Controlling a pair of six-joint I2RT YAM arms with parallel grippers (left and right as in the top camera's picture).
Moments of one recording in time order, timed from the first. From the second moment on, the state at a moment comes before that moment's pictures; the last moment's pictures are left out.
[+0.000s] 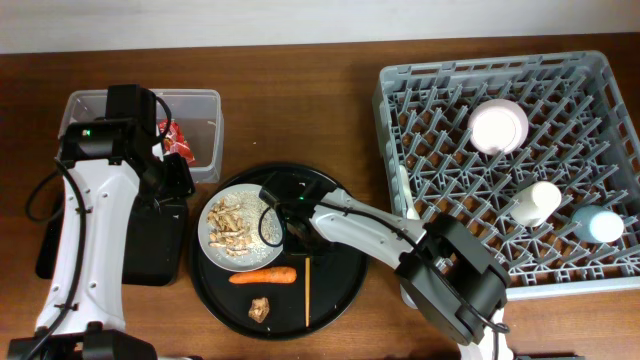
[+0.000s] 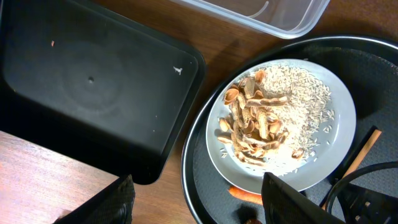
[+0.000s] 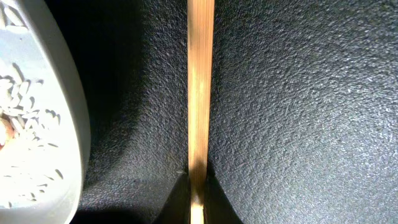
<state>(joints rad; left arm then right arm) 0.05 1.58 1.52 -1.35 -0.09 -0.27 0.84 2.06 1.41 -0.86 -0.09 0.86</state>
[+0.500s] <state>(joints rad) 0.05 1.58 1.52 -1.35 -0.09 -0.27 0.63 1.89 1.66 -1.26 0.00 0.69</state>
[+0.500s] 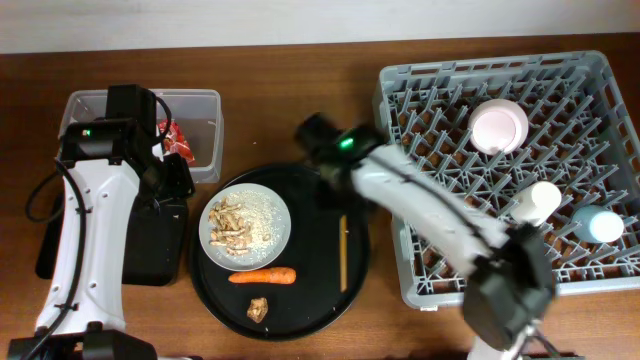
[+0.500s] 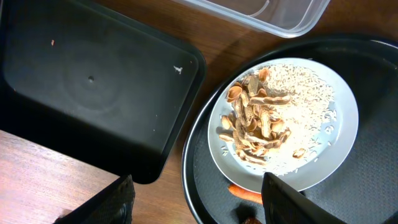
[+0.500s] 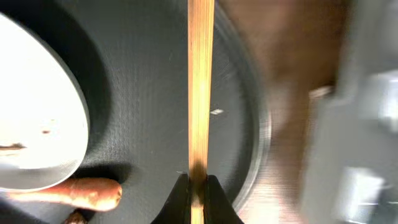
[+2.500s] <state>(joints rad) -0.49 1.83 1.52 -1.24 0.03 -0.38 -0.12 1.48 1.59 -1.47 -0.05 0.15</state>
